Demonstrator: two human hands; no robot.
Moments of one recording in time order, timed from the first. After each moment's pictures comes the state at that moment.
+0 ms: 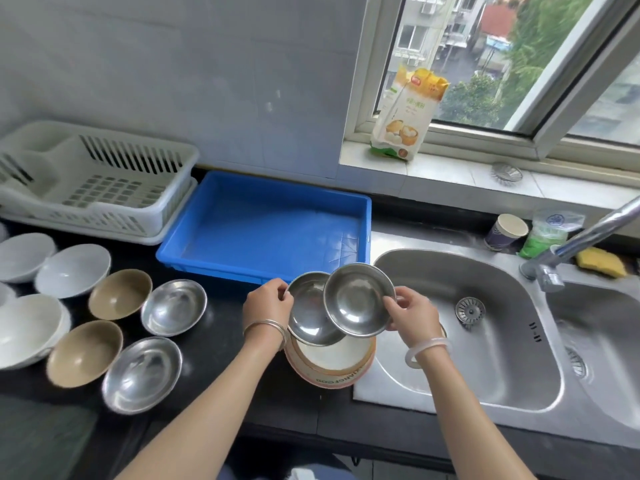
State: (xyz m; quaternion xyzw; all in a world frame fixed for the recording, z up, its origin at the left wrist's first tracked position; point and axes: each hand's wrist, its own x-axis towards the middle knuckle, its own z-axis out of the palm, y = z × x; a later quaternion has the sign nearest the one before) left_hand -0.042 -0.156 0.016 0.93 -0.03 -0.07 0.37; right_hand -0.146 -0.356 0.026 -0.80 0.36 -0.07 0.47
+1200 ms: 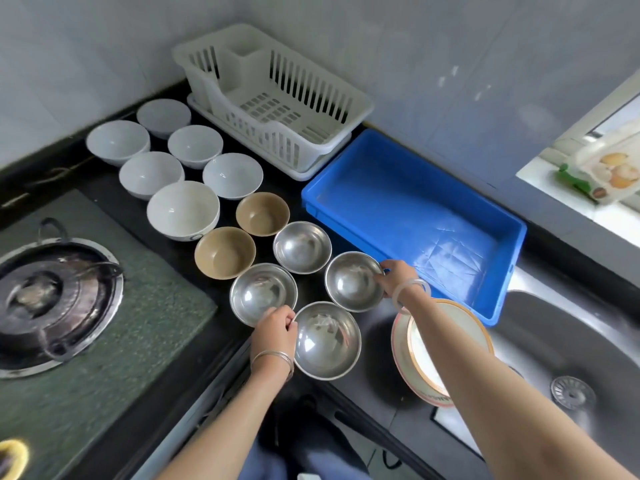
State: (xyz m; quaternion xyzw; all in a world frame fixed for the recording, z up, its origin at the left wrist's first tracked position) left_hand -0.097 0.016 -0.060 0.89 0.20 -0.10 0.39; right_hand 0.028 -0.199 -0.056 -0.93 0.16 0.22 0.25
